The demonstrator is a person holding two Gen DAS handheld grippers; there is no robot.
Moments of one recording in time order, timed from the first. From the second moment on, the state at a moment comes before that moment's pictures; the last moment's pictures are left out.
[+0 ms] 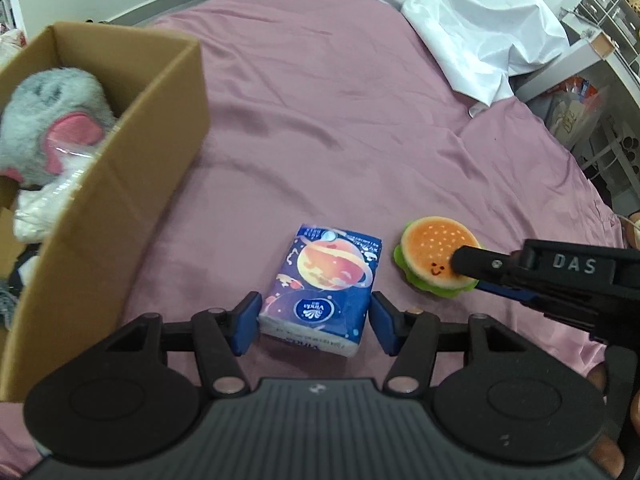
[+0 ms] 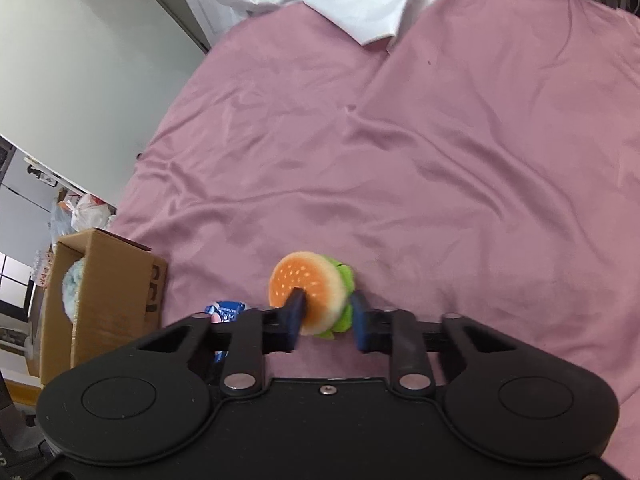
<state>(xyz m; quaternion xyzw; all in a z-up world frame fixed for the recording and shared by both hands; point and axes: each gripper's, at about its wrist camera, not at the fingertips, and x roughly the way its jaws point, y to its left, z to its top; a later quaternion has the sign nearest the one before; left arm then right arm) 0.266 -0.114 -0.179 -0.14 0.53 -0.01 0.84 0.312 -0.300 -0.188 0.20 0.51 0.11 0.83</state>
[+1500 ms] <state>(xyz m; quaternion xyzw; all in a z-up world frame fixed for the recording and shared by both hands) 0.193 0.007 -0.046 -0.18 0.41 0.06 0.89 0.251 -0.243 -0.072 0.18 0.38 0.20 0.88</state>
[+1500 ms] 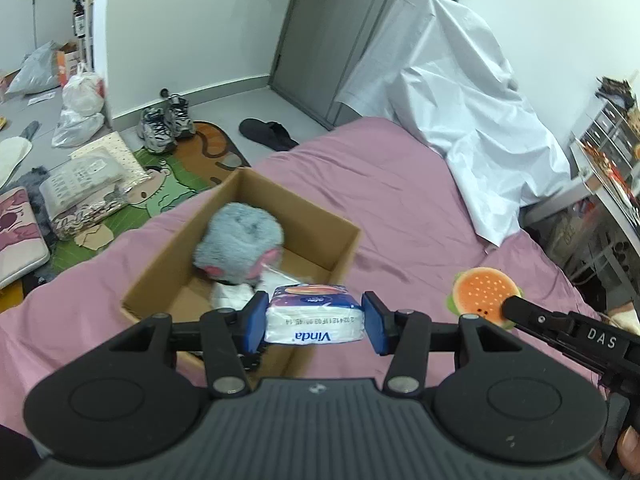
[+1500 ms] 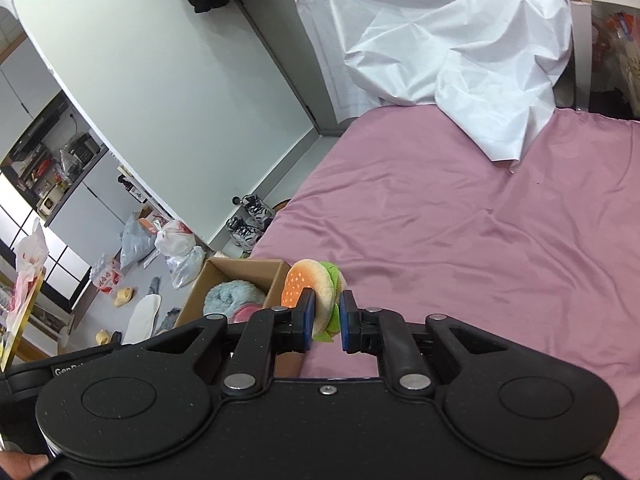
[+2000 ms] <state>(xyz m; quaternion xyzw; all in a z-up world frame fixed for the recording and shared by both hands) 0.184 0.081 -0.060 -0.21 0.41 0.10 0.88 0.244 -0.190 -0.062 0.14 0.37 0.22 0.89</state>
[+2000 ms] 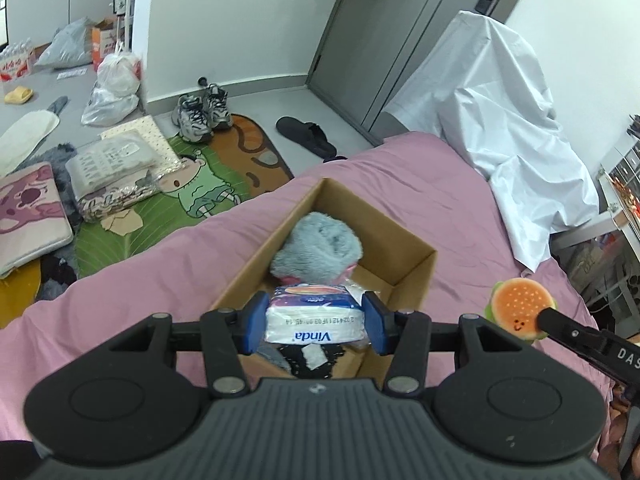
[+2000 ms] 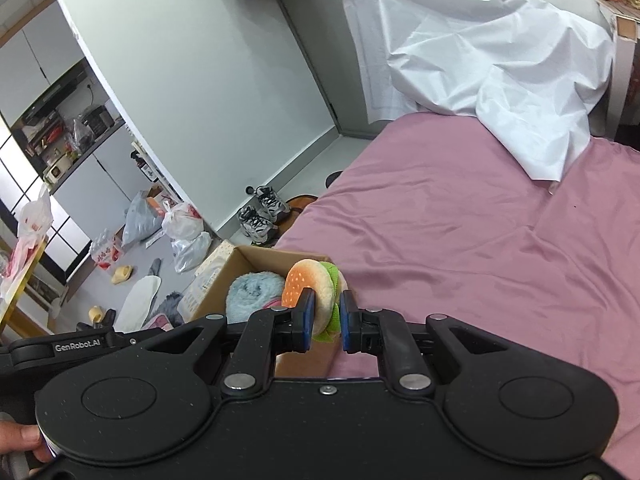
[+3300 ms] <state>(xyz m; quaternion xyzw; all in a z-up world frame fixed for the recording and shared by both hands) 0.227 0.115 -0.093 -0.20 0.47 0.10 0.85 0.270 -0.128 -0.076 0.13 0.38 0.21 0.89</state>
